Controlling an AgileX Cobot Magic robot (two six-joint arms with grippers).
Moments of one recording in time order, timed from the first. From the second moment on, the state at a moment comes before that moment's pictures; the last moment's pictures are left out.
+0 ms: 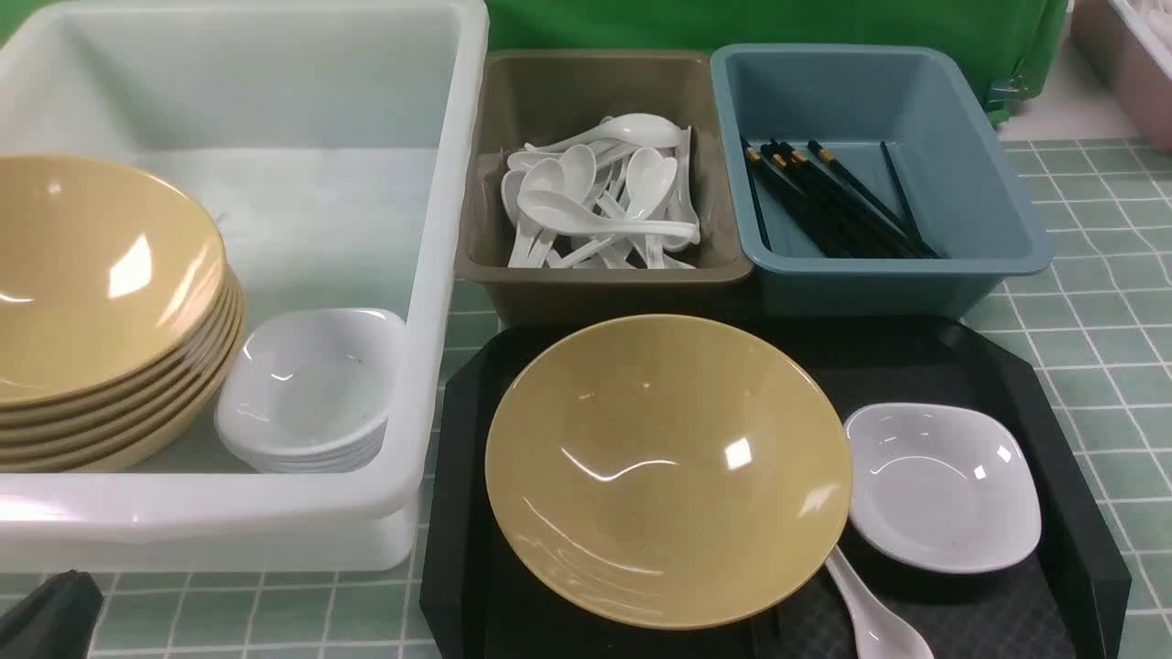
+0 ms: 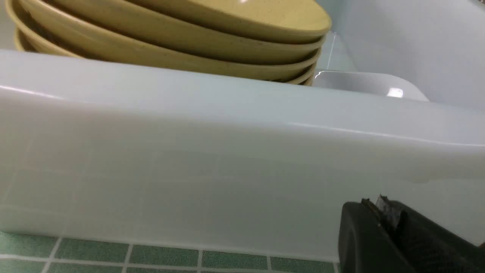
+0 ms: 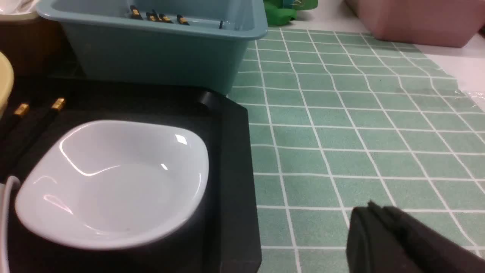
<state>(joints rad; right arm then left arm) -0.07 -0.01 0.02 -0.09 0.33 0.03 0.03 -0.01 0.02 -0.12 0.32 0.00</state>
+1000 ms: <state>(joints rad) -0.07 -0.01 0.02 -0.09 0.33 0.03 0.03 -0.01 0.02 -0.09 0.32 0.00</state>
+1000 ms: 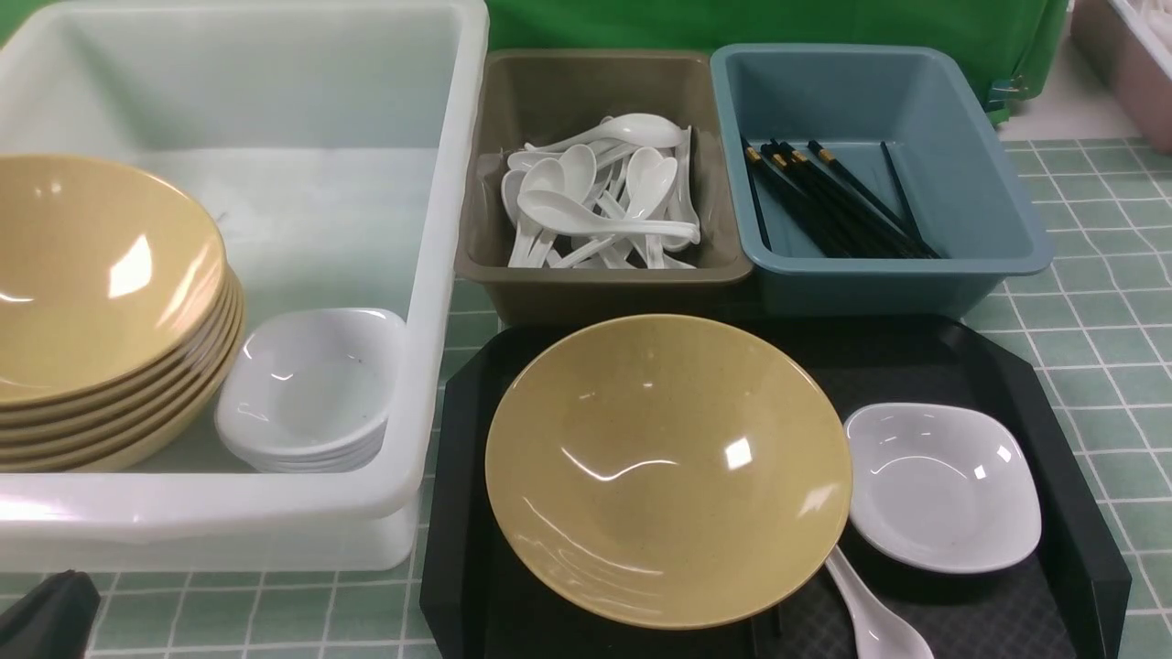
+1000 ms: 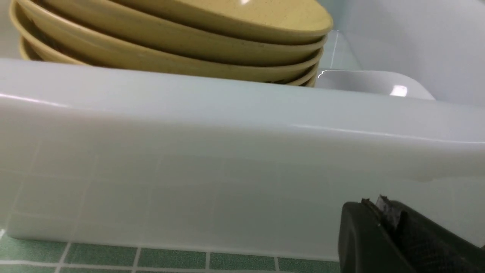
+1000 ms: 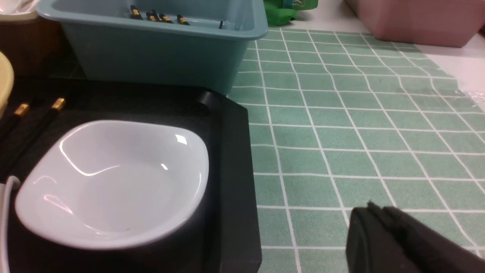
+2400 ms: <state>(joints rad) -0.07 0.07 -0.26 -0.12 -0.37 0.27 0.03 0.14 -0.49 0.16 -0.25 -0.26</state>
